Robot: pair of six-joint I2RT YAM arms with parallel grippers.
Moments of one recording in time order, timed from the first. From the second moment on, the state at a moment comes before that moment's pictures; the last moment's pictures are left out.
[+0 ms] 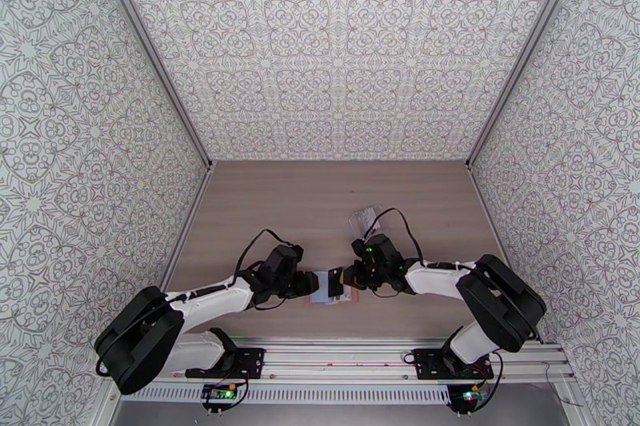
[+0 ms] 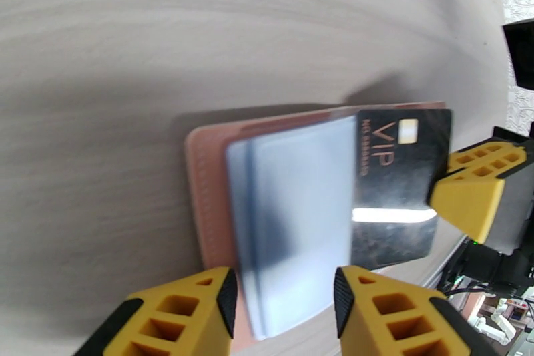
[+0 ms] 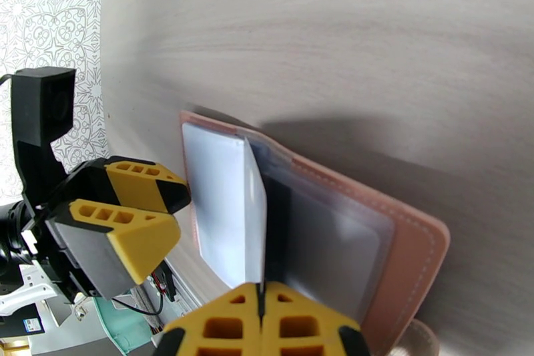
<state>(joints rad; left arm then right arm) -0.67 1.31 0.45 -0.10 0.29 -0.85 0.68 1.58 0.59 0.14 -0.57 0.93</state>
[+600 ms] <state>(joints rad) -0.70 1.34 0.47 -0.10 0.29 -0.84 0.68 1.58 0.59 0.14 -0.58 0.93</state>
